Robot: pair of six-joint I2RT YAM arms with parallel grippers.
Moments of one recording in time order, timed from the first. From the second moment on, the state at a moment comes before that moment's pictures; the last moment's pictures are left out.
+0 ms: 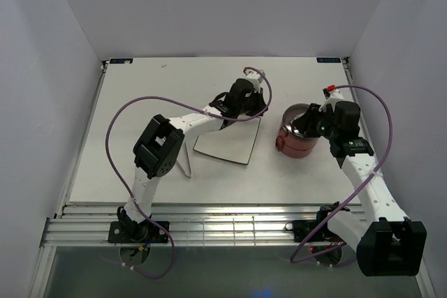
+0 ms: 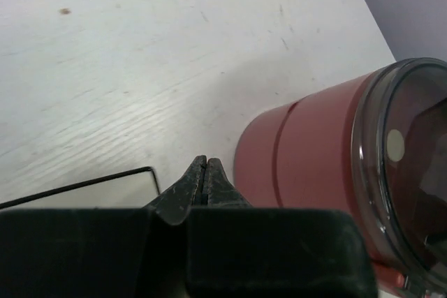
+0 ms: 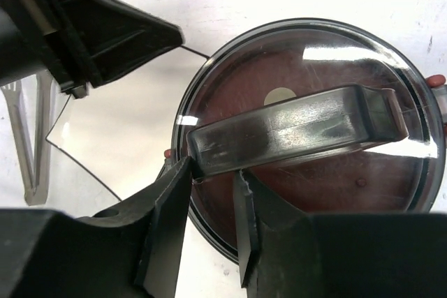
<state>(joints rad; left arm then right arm) -0.77 2.15 1.62 0.10 0.10 -0.45 0.05 1.00 0.72 -0.22 -0.39 0.25</state>
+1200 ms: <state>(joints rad) -0.89 1.88 1.50 0.16 0.22 -0.07 -0.16 1.02 0.82 -0.28 -0.23 0.28</state>
